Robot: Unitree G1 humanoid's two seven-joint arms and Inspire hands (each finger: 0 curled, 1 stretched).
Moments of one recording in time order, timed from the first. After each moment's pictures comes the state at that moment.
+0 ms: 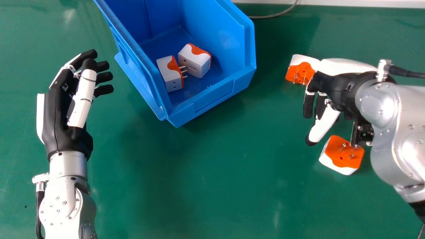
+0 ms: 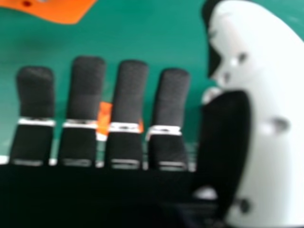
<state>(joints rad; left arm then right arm) -0.16 0.13 0.30 0.34 -0.20 -0.31 -0.05 -0.53 -0.58 0.40 -0.14 -0.95 0.62 0.91</state>
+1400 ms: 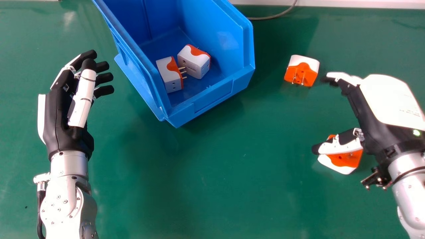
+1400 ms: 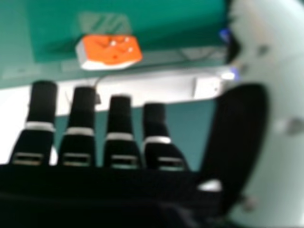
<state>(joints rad) -0.17 0.13 0.30 0.35 -0.22 -0.29 -0.05 0.05 -0.47 0.08 -0.25 -0.79 0.17 0.04</state>
